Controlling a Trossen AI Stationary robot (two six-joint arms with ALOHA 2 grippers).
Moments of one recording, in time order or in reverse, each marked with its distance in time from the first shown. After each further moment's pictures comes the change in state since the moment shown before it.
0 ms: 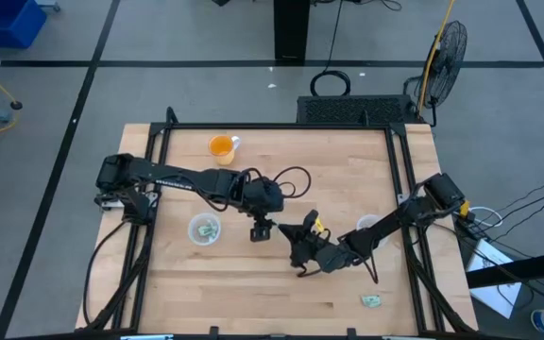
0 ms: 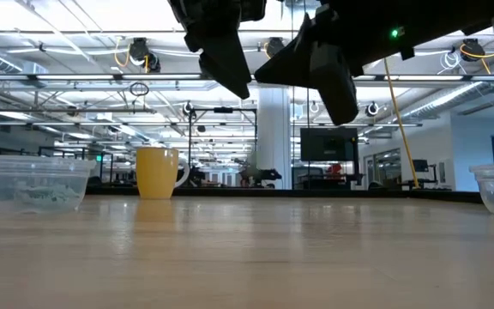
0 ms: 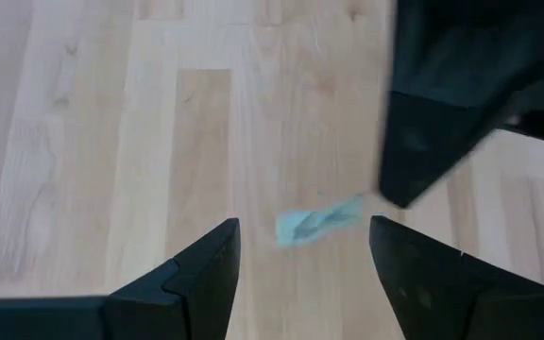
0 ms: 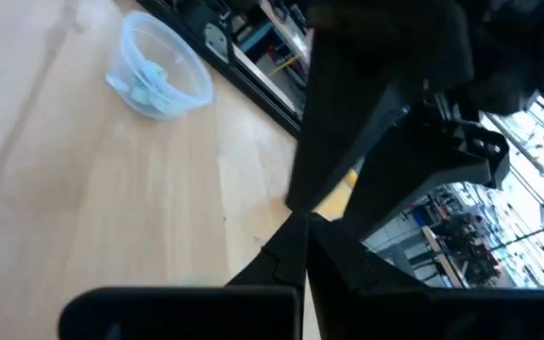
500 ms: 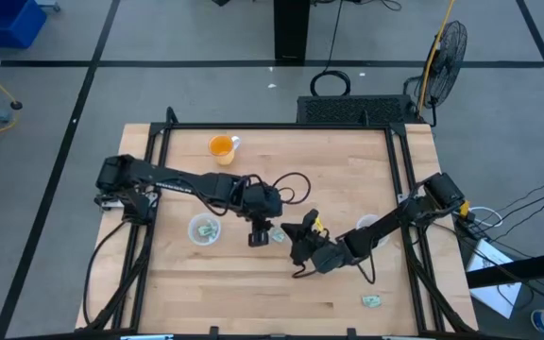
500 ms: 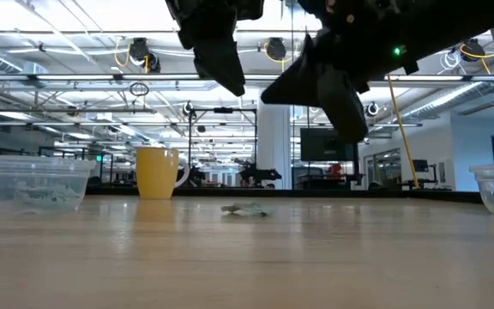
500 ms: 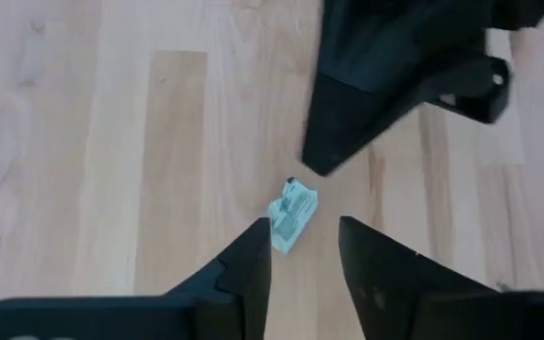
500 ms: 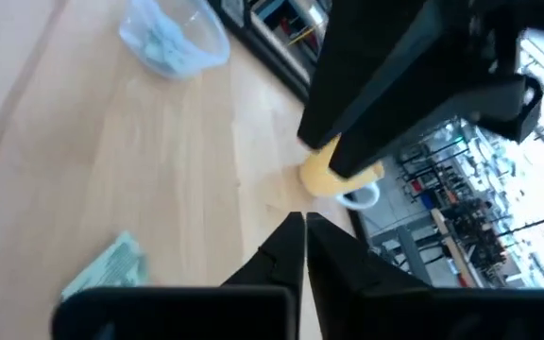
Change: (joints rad) left arm -0.021 0.006 0.000 -0.023 0.016 -0.042; right arm -0.015 -0.001 0.000 -0.146 -0.004 0.094
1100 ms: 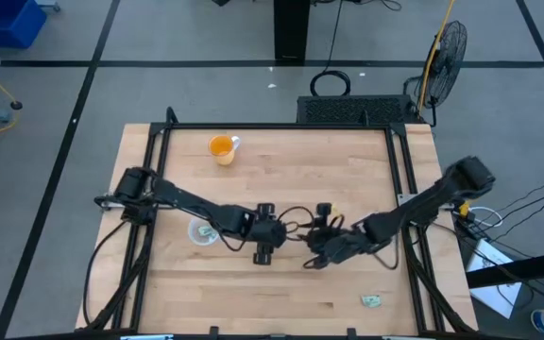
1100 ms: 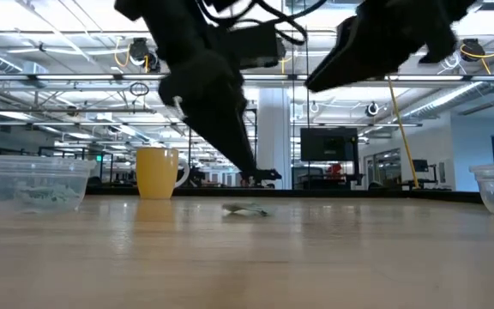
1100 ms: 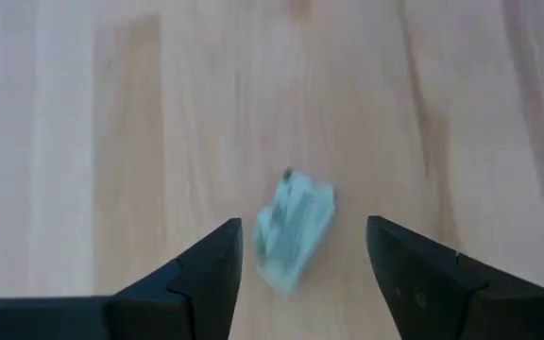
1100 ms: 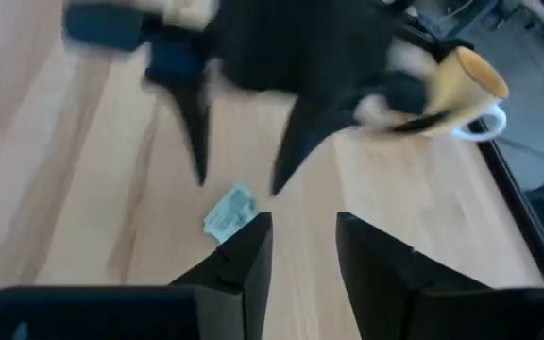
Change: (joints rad) left arm -0.130 0.176 -0.131 0.246 -0.235 0.079; right arm -0.003 -0.309 0.000 -0.580 -0.333 0.533
